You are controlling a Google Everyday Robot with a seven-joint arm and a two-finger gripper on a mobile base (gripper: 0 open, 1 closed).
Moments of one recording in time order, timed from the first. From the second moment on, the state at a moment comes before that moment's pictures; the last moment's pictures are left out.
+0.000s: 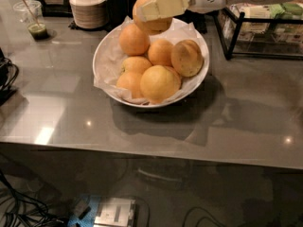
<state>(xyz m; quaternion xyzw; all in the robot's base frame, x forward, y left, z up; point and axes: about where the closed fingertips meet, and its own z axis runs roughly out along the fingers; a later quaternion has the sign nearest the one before) 0.591 -0.012 1.062 -0.47 0.66 0.38 0.45</state>
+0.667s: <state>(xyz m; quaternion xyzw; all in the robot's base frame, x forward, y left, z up) 0.491 -0.027 1.118 -0.59 0.53 0.31 0.52</state>
